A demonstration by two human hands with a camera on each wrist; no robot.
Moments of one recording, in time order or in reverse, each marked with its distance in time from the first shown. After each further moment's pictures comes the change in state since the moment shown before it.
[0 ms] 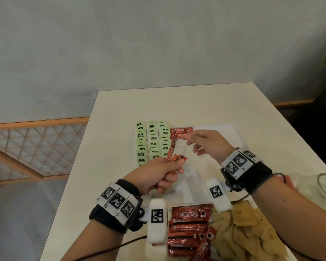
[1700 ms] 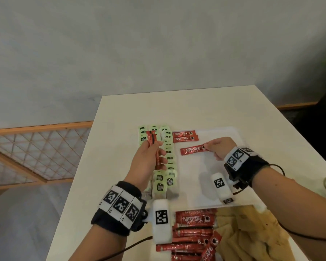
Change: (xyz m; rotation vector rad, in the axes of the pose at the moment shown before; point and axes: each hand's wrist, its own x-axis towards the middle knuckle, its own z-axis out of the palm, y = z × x) left_hand 0.007 0.010 -0.015 -0.270 0.571 0.336; right_hand 0.040 0.041 -0.030 -0.187 0.256 0.300
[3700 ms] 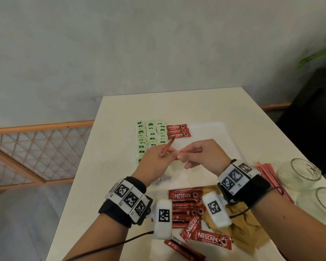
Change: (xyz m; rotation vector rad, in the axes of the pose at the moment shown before) left_hand -0.057 -0.014 0.015 0.646 -0.160 0.320; right_hand -0.149 -0.012 0.006 0.253 -0.295 -0.344
